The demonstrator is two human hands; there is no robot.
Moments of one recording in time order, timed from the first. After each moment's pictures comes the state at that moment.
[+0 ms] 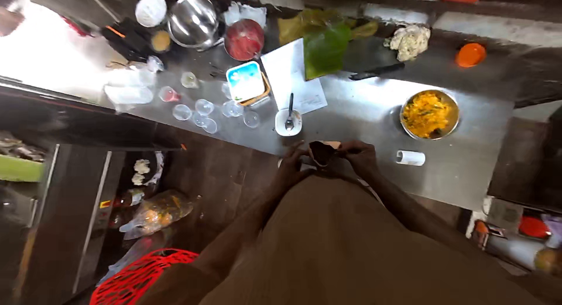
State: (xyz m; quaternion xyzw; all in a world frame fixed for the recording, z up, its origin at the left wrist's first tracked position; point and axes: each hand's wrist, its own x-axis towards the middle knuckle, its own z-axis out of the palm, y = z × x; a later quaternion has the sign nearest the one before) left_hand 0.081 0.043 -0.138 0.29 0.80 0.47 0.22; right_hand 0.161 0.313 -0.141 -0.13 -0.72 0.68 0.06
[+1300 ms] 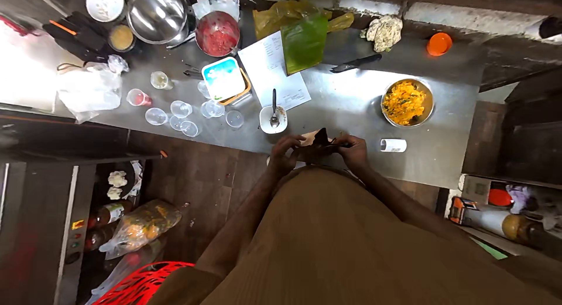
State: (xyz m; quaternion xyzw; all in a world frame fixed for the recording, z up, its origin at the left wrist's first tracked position) left_hand 0.058 0.069 -0.147 0.36 0.71 0.60 0.11; right_hand 0.174 0.308 -0.136 -0.21 -0.67 0.71 0.08
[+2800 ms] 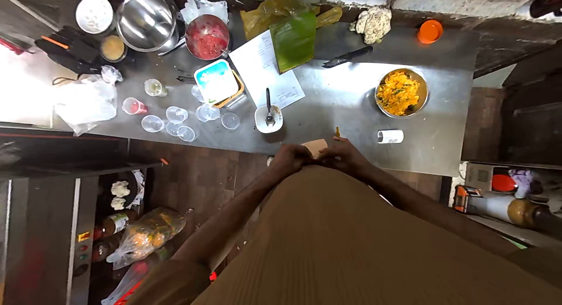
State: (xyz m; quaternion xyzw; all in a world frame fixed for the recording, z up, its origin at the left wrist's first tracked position) left_hand 0.062 0.081 -0.096 0.39 0.74 0.42 0.37; right_hand 0.196 0.313 -0.106 0.08 -0.87 0.48 -0.06
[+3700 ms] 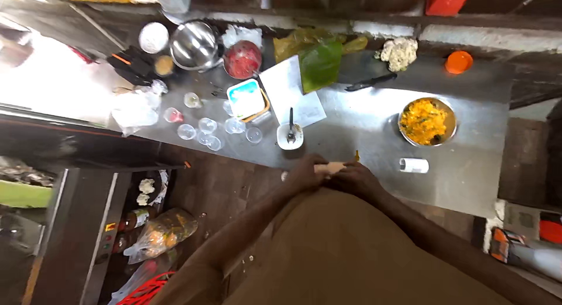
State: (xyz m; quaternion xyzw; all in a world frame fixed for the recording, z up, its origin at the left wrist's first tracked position) left_hand 0.040 0.091 -0.076 0.32 0.80 0.30 0.40; right_hand 0.170 0.293 -0.106 0.14 -0.94 0.32 0.00
